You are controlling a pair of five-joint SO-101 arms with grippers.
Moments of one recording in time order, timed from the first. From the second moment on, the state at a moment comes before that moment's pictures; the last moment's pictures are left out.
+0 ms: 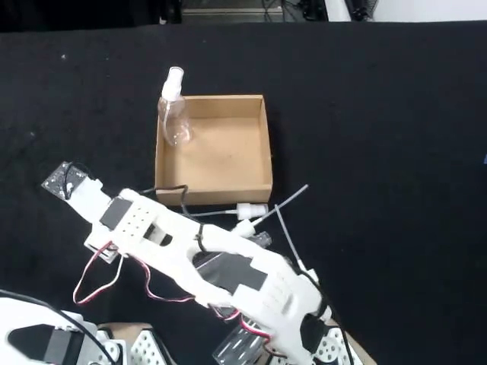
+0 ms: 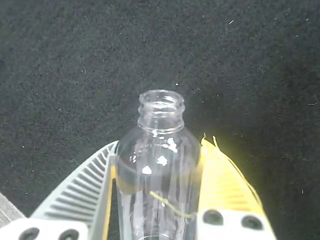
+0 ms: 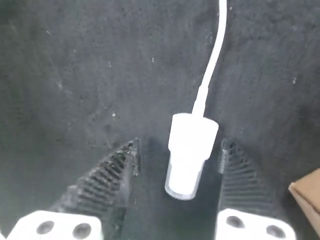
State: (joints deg) left arm -84.9 60.2 -86.2 98.8 -32.7; right arm -61.4 33.5 -9.8 57.6 -6.9
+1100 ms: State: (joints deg) left arm -83.4 59.5 -89.0 100.4 -23.3; right arm -50.4 -15.1 13.5 65.9 -7.0
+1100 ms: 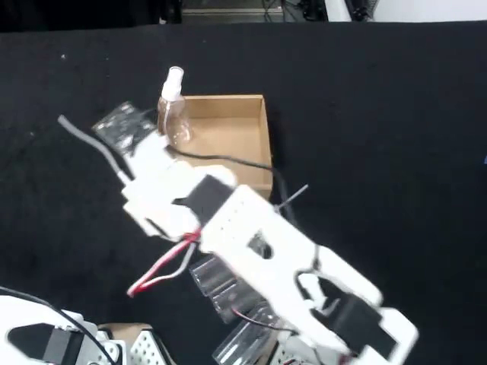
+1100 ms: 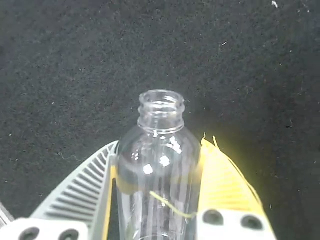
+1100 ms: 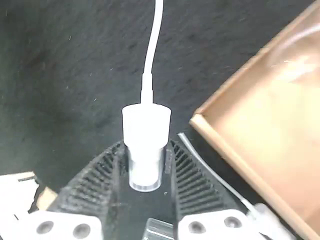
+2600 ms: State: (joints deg) left arm -32.2 -39.3 39.4 54.6 -0.8; right arm 25.6 -42.6 49.0 52.1 -3.3
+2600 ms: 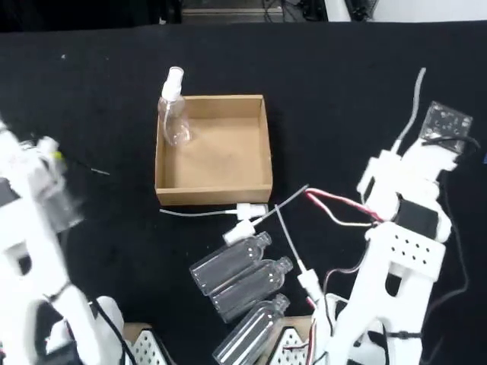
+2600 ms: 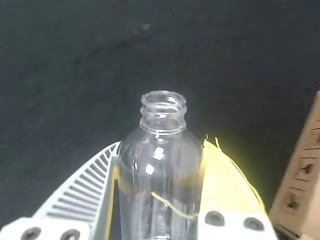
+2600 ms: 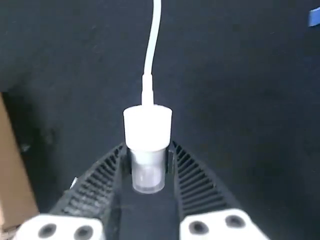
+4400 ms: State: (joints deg) left arm -17.6 -103.0 96.0 34.9 9.1; right arm 35.9 -3.4 21.9 77.2 119.3
